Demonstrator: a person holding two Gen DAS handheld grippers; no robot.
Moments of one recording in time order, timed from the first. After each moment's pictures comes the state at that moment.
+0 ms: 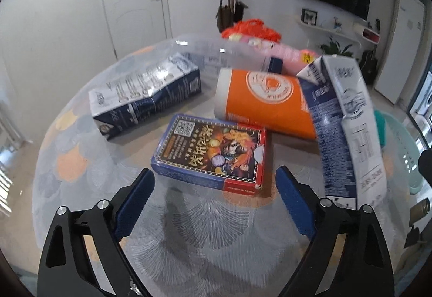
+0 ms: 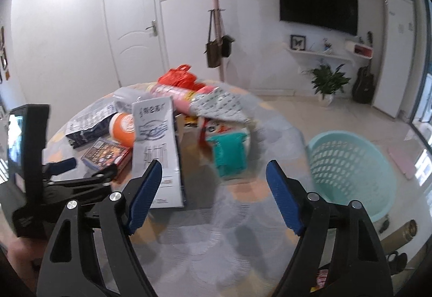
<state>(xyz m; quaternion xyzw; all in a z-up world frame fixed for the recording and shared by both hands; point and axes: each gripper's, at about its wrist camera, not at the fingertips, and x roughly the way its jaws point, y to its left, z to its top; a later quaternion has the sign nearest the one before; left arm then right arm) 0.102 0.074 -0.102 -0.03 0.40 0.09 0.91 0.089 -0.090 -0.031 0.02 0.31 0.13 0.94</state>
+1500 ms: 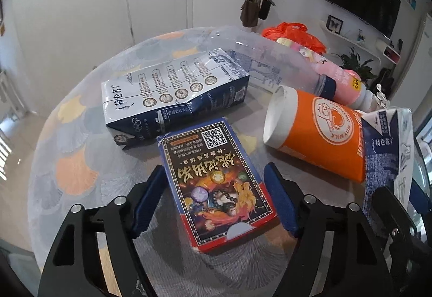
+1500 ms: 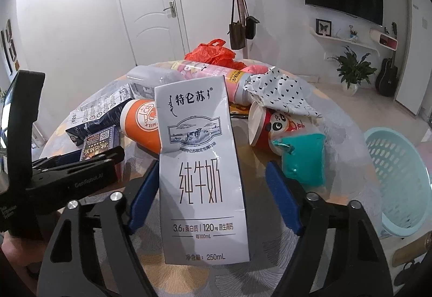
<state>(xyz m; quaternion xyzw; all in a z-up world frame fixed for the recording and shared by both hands) 0.119 0.133 -0.095 -0.09 0.42 0.13 0.90 0.141 -0.031 -0.062 0.01 0.35 0.17 0.92</state>
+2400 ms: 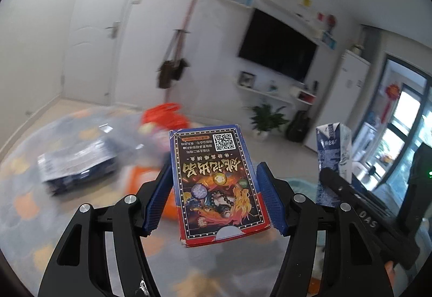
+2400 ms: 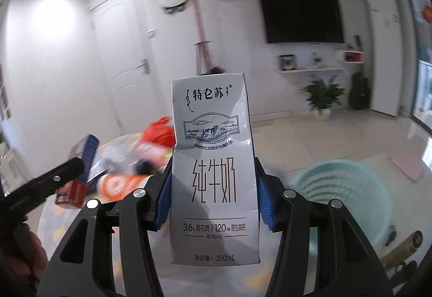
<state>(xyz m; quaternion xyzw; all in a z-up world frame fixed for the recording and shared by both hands) 0.069 0.026 0.014 -0.13 0.24 -0.08 0.96 0.115 -0.173 0.016 0.09 0.23 0.09 0.97</state>
